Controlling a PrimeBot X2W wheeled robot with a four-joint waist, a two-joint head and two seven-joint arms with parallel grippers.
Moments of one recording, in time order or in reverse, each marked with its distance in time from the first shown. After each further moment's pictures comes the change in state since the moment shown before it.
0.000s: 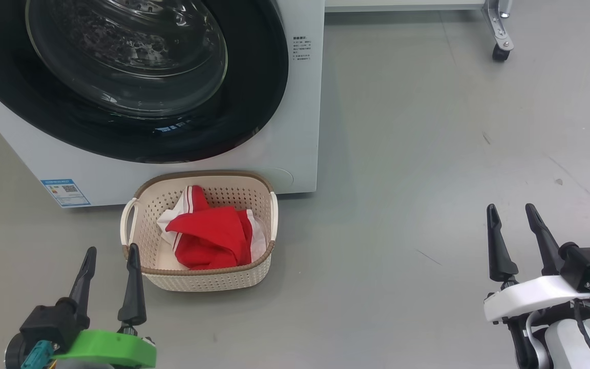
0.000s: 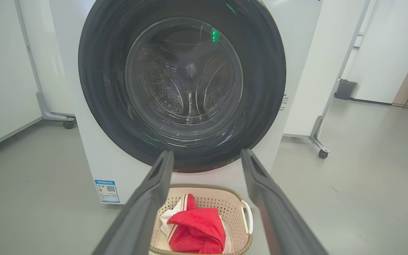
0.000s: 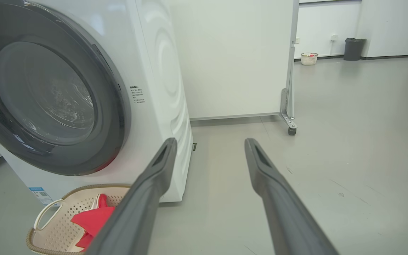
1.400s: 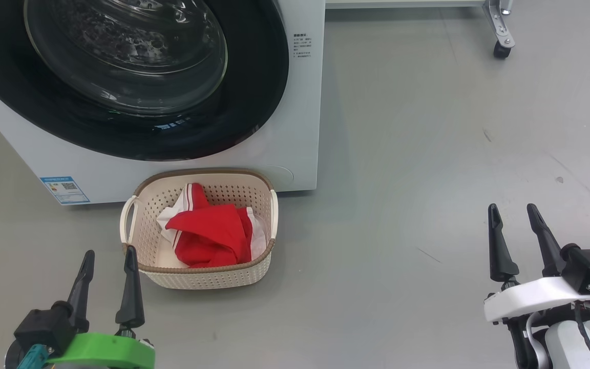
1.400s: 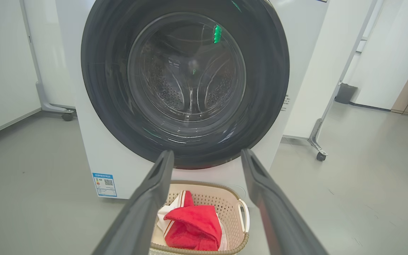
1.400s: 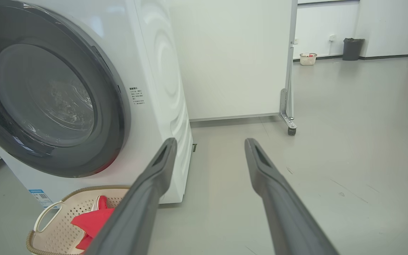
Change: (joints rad) left arm 0.012 0.000 0.002 -0.007 -0.040 -0.001 0.000; right arm 0.009 0.026 -0.034 -0.013 -0.026 0.026 0.000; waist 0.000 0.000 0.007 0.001
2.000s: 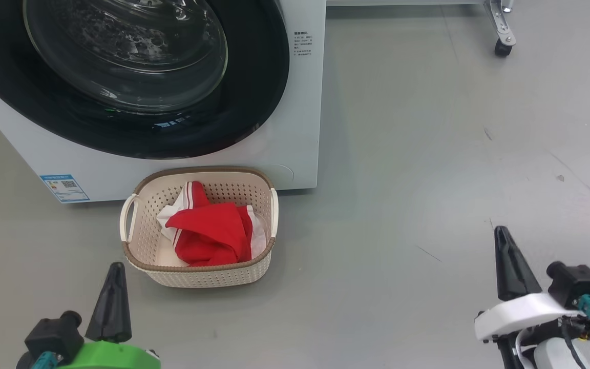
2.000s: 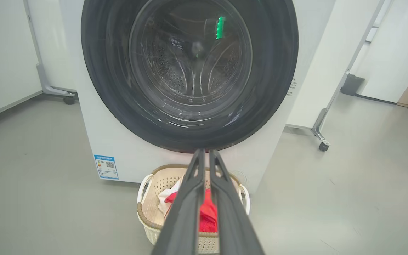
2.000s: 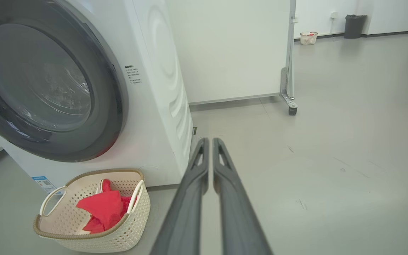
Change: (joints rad) left arm 0.011 -0.017 0.001 0.045 0.000 0.001 0.000; right arm 0.027 0.034 -0.003 0.044 -0.005 0.002 0.001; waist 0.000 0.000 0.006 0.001
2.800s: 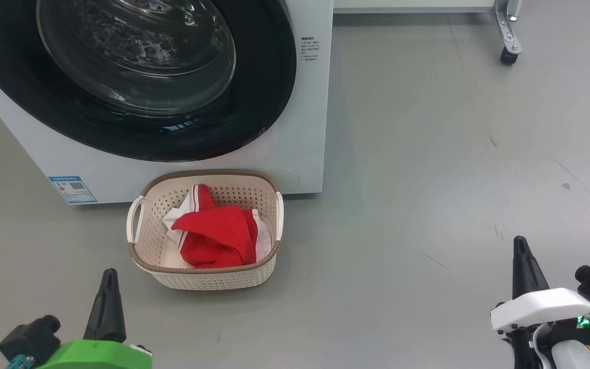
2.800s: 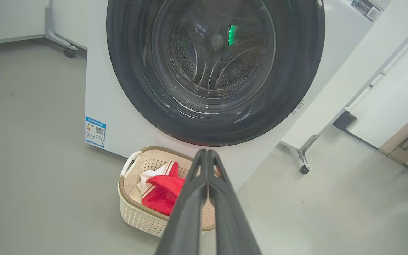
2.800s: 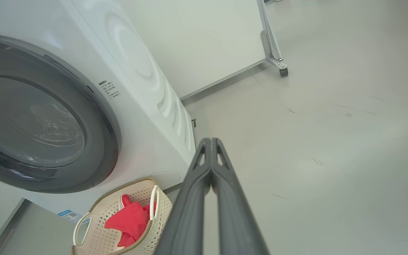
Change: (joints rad) left arm 0.009 0.000 0.000 0.003 -0.279 0.000 0.057; right arm 0.008 0.013 -0.048 0.021 0.280 0.004 0.085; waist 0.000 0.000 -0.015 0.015
